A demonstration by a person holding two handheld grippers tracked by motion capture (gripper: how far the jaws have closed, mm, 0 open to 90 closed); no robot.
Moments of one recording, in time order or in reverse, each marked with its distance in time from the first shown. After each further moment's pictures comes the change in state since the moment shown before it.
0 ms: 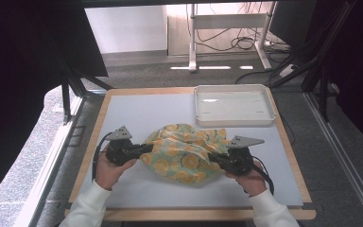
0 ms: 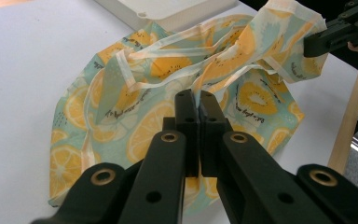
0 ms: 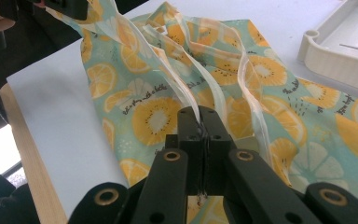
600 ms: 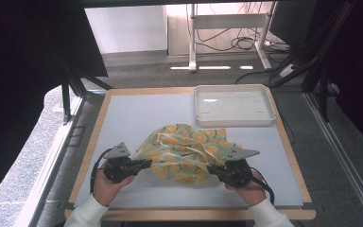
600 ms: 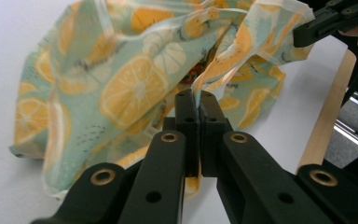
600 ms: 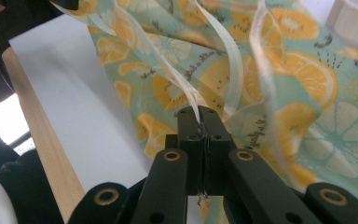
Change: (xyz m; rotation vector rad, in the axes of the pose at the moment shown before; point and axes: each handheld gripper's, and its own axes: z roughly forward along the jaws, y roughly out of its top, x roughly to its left) left arm -0.017 -0.040 -0.003 0.034 -0.027 0.014; right arm 0.015 -0.027 0.003 0.079 0.011 -0.032
